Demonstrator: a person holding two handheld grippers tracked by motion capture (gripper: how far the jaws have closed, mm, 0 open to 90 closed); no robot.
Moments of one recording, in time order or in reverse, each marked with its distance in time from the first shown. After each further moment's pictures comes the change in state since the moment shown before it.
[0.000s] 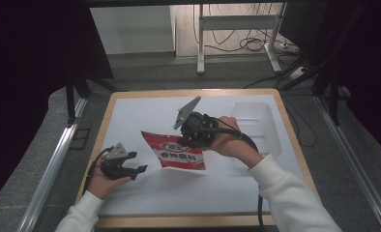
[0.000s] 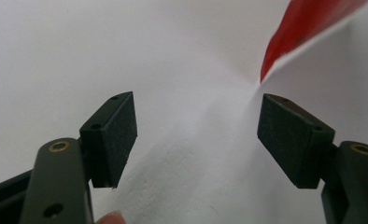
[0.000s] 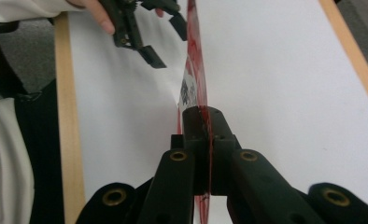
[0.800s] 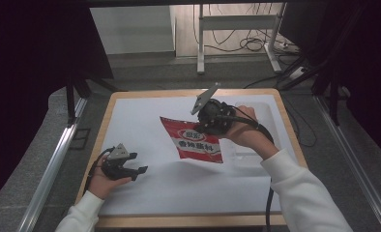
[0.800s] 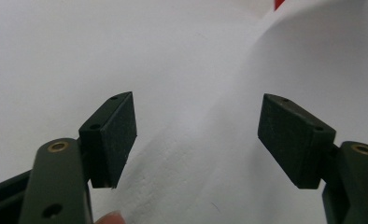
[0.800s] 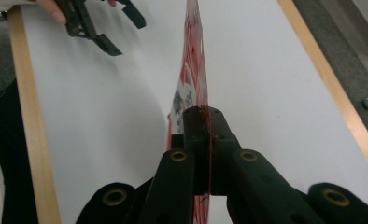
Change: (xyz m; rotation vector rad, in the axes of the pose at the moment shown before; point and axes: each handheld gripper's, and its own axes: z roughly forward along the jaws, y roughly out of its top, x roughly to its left) left arm 0.001 -0.001 0.003 0.026 -0.004 0.010; right arm -0.029 -0.019 -0.030 0.026 -0.096 0.075
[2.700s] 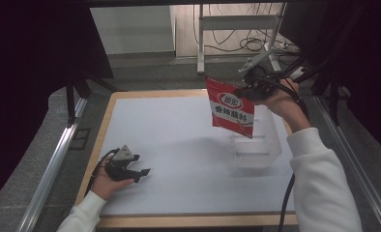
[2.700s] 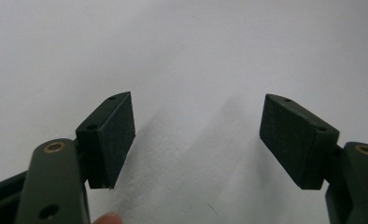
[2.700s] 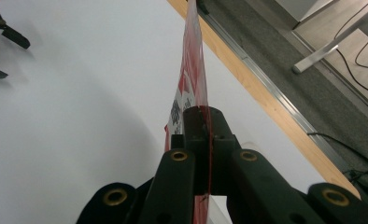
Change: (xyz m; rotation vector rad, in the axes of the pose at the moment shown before) left arm -0.003 -0.002 0.011 0.052 -0.012 0.020; right arm -0.103 -0.054 -0.054 -0.051 -0.209 0.214
